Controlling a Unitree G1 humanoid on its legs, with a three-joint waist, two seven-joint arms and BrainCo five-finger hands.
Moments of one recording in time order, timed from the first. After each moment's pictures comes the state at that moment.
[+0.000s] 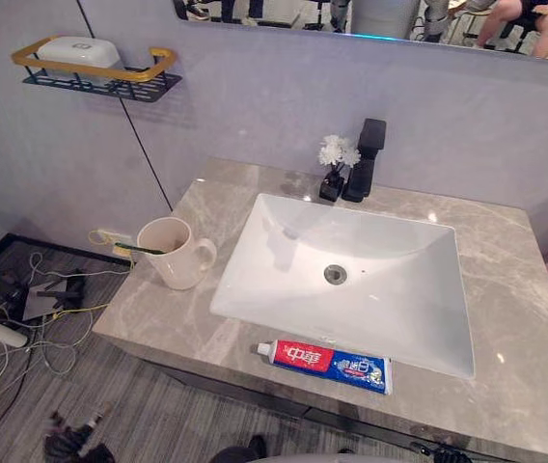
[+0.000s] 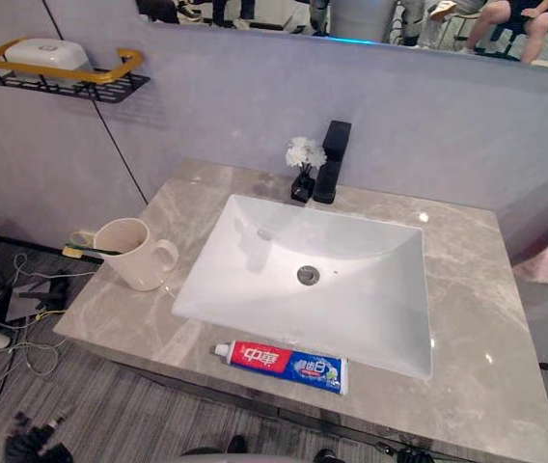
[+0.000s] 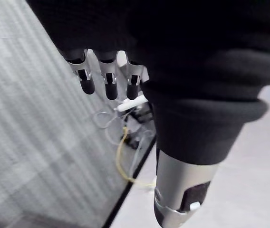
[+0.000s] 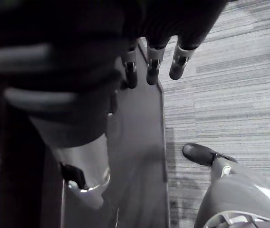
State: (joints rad) left arm 0.28 0.19 0.72 0.29 -0.18 -0.17 0.16; right arm 0.19 -0.20 -0.39 1.04 0.02 -0.03 0.03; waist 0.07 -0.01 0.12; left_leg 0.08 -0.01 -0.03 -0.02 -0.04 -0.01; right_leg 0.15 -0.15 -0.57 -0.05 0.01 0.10
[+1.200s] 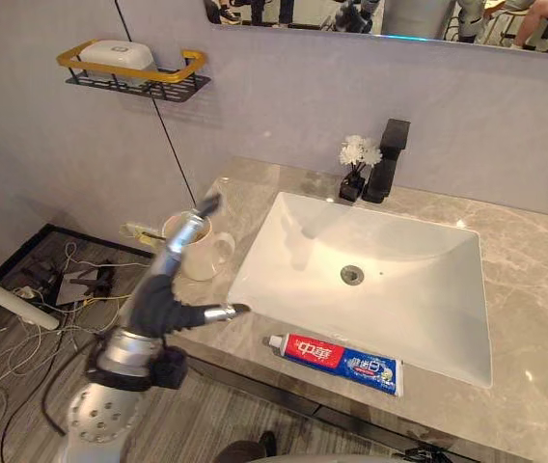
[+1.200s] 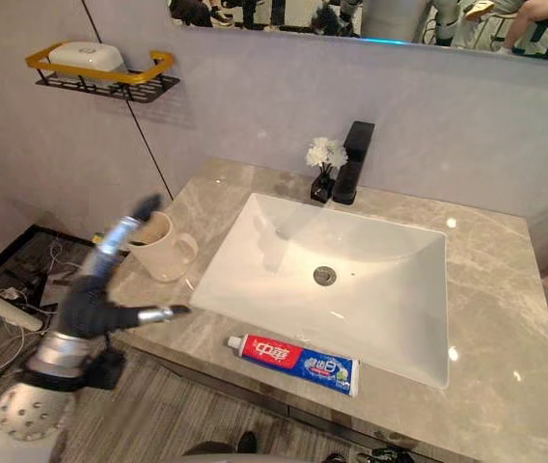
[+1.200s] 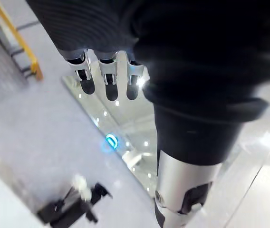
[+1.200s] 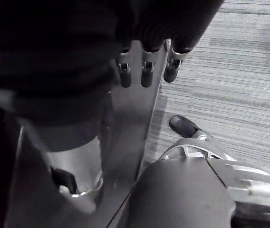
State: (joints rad) left arm 0.33 0.39 -0.08 -0.54 0.17 -0.29 -0.13; right arm 0.22 -0.20 -0.16 0.96 -0.01 -0.04 0.11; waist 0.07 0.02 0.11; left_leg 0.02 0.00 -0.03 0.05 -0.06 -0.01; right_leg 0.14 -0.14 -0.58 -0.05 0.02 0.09
